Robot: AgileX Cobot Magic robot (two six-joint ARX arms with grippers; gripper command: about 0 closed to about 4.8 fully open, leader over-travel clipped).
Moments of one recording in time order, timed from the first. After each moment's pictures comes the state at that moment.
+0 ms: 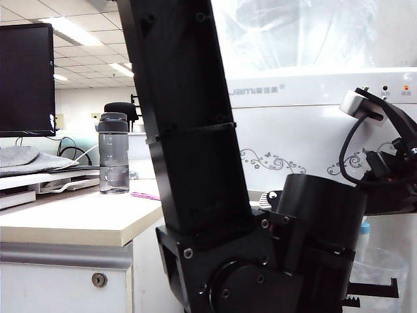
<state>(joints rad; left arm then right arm) -1.11 2.53 1.21 0.99 -0.74 -0.28 0.23 1.35 0.31 0.43 -0.41 -0.11</state>
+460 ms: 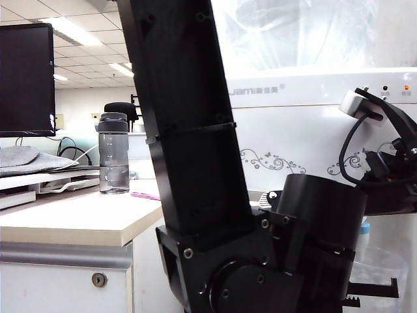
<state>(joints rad) -1.11 2.53 1.21 0.99 -0.74 -0.28 0.23 1.35 0.31 0.43 -0.41 -0.11</state>
